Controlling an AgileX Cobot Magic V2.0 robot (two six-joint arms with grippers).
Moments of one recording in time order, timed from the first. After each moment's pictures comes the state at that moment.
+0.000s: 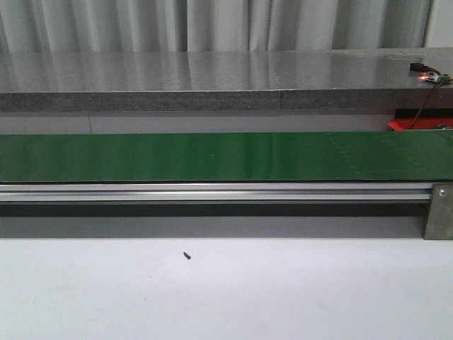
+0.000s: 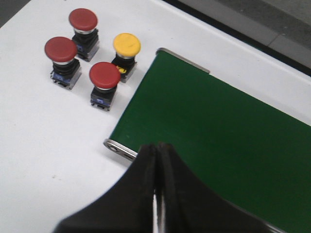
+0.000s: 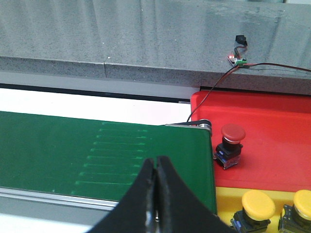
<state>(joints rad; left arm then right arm) 0.49 1.18 -0.93 -0.41 0.65 0.21 -0.04 0.54 -0.41 0.53 0.20 -0.52</state>
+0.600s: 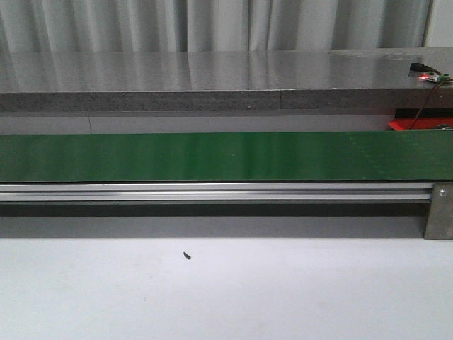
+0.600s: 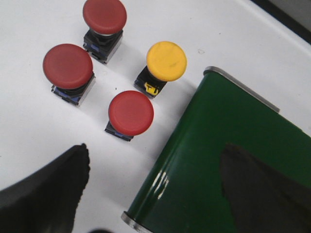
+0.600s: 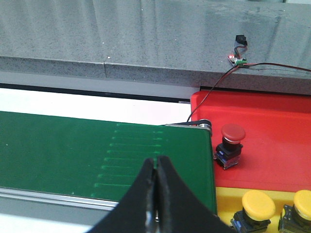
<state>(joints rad) 0.51 1.69 -1.29 -0.37 0.72 0.14 -0.04 0.54 -0.41 0.53 0.20 -0.52</state>
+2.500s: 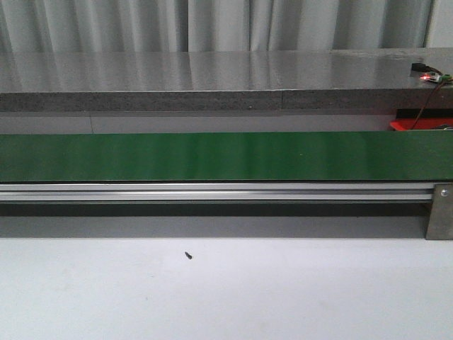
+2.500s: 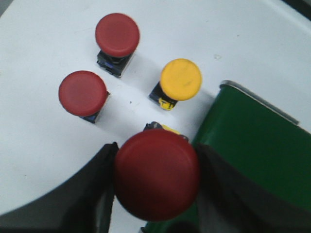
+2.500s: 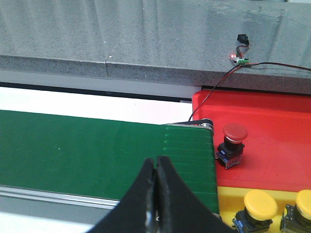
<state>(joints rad) 0.49 1.77 -1.48 -0.25 0.85 0.09 -0.04 0.54 -0.41 0.53 0.20 -0.52</state>
